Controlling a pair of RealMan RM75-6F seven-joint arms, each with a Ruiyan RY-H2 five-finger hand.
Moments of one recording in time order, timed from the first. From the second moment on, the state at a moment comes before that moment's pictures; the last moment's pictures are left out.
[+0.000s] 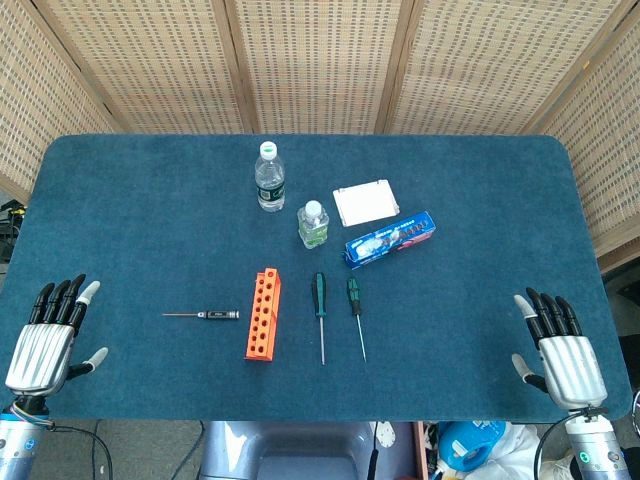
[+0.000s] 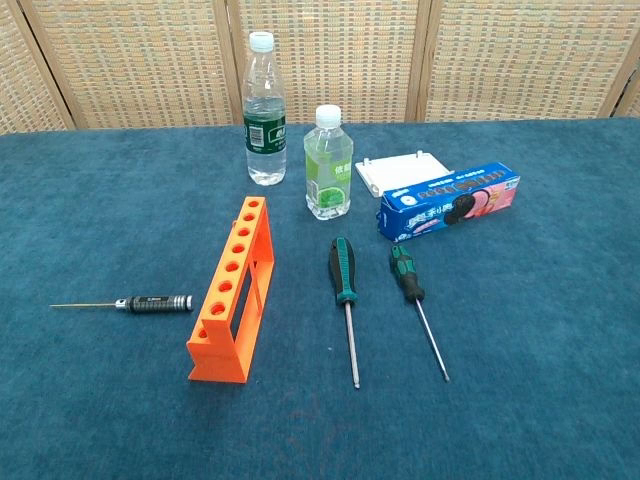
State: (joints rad) left arm -0.10 -1.22 -0.02 -1.70 1.53 1.49 0.29; right arm 0.09 -1.19 0.03 -1.62 -1.58 1.49 -0.17
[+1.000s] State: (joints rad) left arm -0.11 -1.21 -0.02 -1.70 1.54 1.48 0.28; right arm 0.09 -1.19 0.03 -1.62 -1.57 1.48 -0.17
